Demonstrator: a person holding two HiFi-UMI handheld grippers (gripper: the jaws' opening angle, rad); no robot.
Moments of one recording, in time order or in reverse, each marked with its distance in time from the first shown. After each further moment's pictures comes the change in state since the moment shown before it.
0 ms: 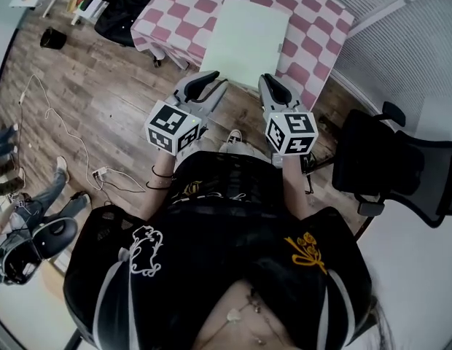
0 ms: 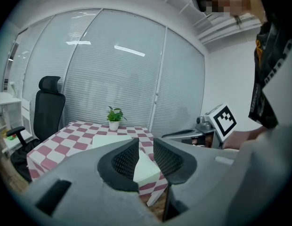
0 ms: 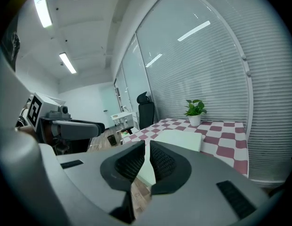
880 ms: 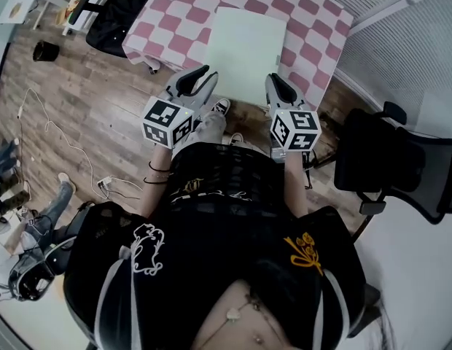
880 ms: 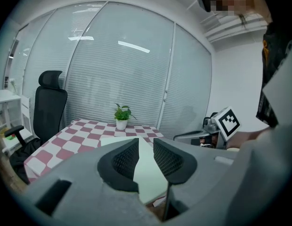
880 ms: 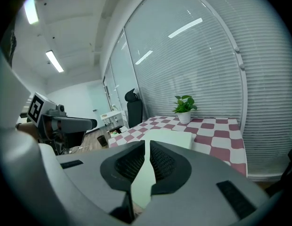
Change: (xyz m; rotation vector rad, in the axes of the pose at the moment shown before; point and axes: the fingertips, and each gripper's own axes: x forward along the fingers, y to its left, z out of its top) left arm 0.043 0.085 0.009 -0.022 0.039 0.016; right arm 0.054 -0.057 0.004 0.055 0.028 -0.102
